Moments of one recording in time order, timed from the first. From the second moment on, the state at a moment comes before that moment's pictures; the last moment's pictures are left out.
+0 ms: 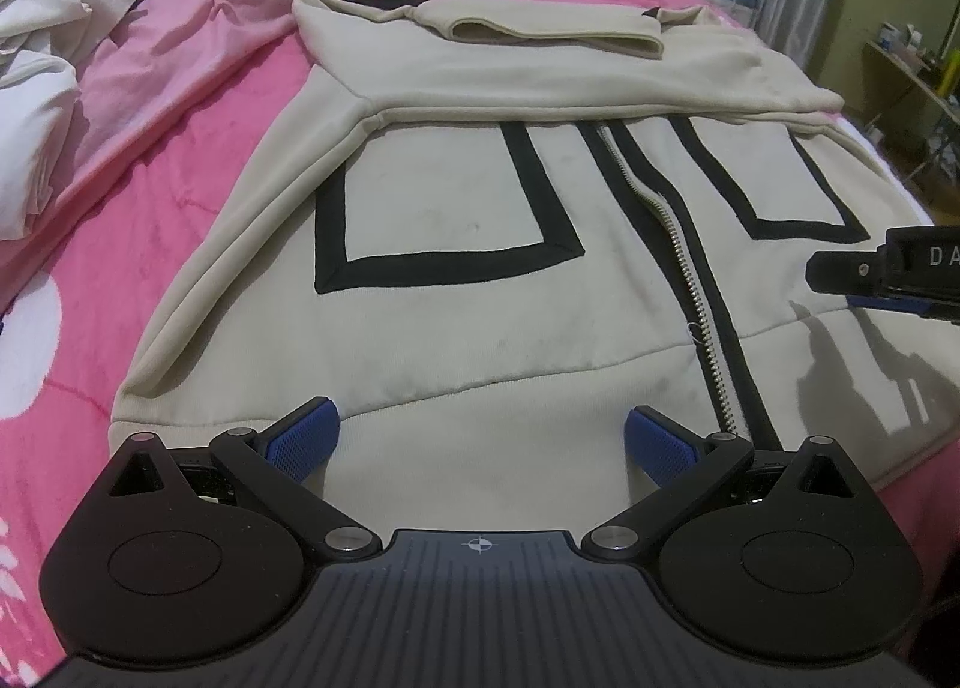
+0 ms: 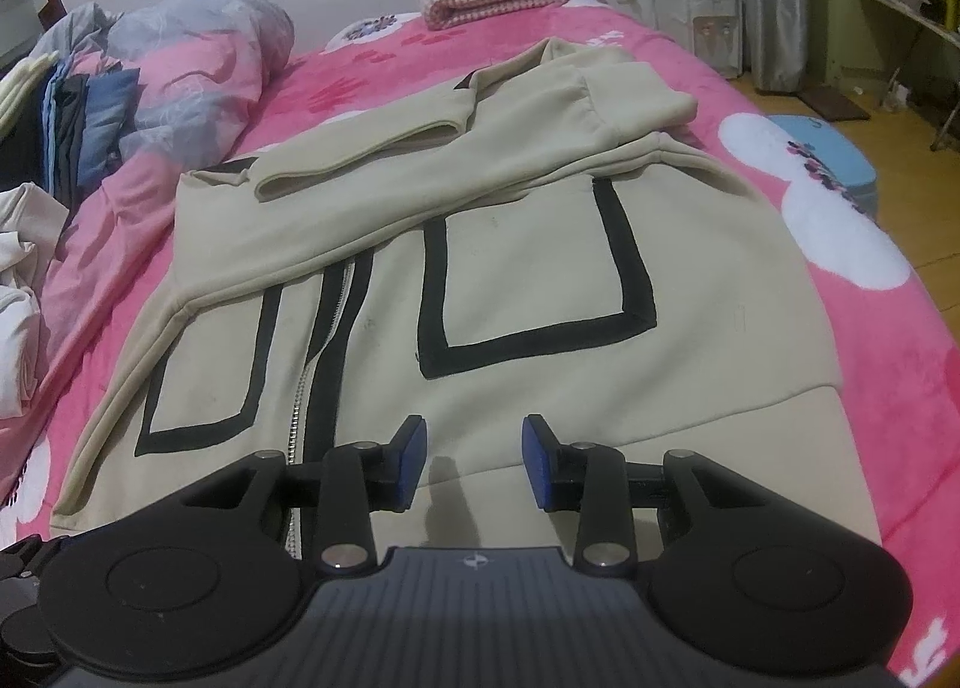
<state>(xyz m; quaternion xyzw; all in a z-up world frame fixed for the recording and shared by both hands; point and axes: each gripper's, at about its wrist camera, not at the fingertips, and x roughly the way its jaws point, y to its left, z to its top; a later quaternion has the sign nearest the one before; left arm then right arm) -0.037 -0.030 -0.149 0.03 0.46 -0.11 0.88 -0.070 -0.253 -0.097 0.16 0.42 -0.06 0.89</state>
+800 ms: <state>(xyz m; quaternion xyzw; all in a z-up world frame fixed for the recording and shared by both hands) -0.036 -0.028 -0.151 0.03 0.47 -0.11 0.88 -0.069 -0.254 -0.099 0.16 0.42 -0.06 0.89</state>
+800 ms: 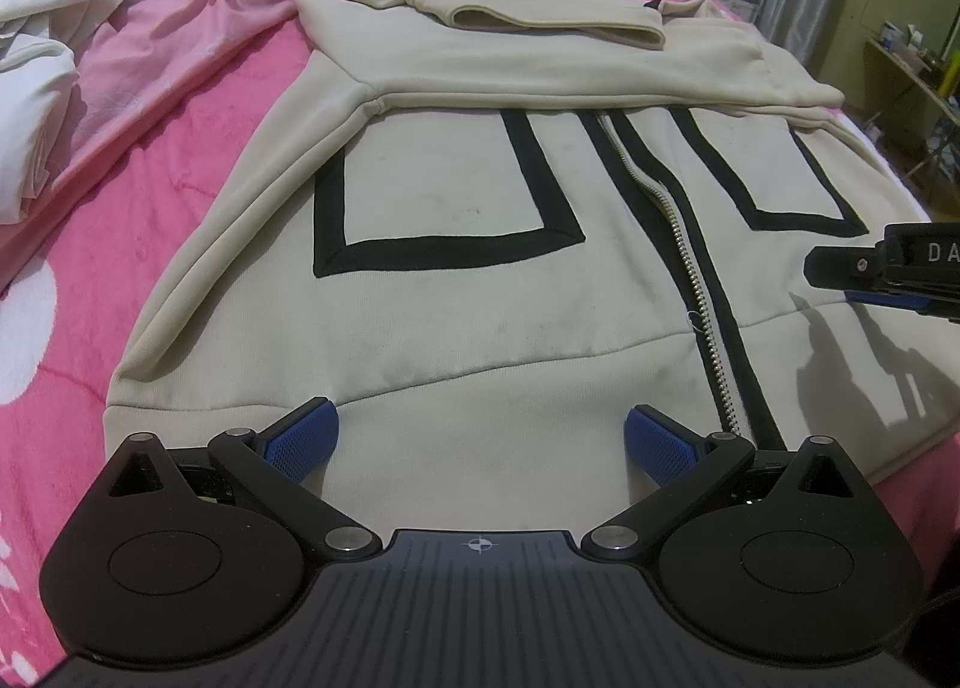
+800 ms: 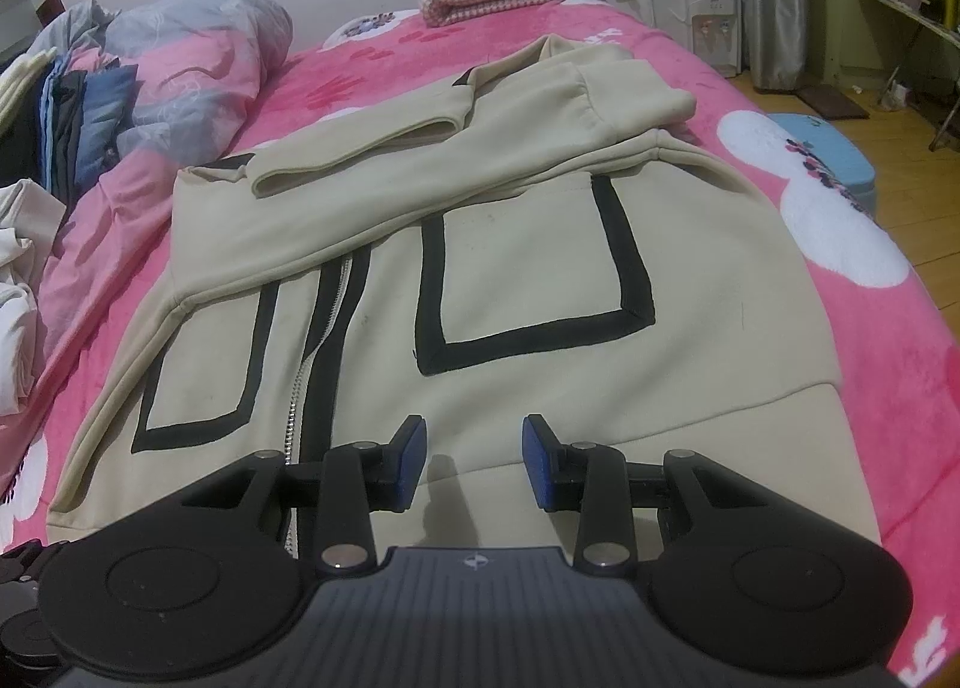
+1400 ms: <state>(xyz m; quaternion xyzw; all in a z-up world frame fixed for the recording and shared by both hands) -0.037 -0.027 -0.151 0.03 0.47 -0.11 0.88 -0.069 -0.252 -0.100 0.15 0.43 -0.06 0.89</state>
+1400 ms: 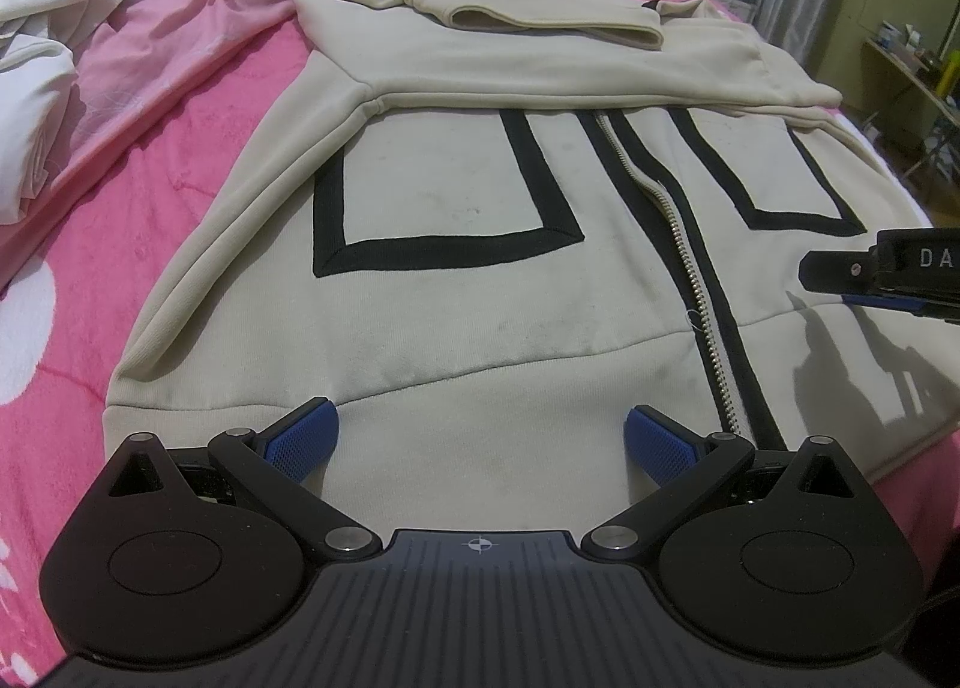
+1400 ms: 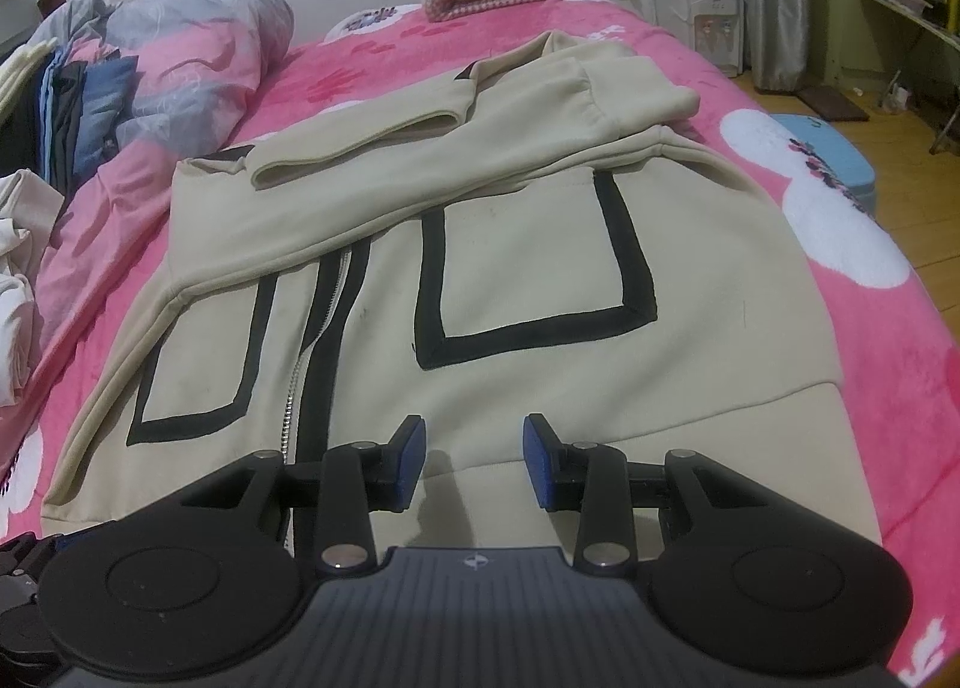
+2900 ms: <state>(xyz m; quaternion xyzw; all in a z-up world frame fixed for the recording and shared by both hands) -0.039 -0.025 -0.151 0.03 0.47 -0.12 0.87 -0.067 -0.251 -0.102 0.14 0.43 -0.06 0.89</state>
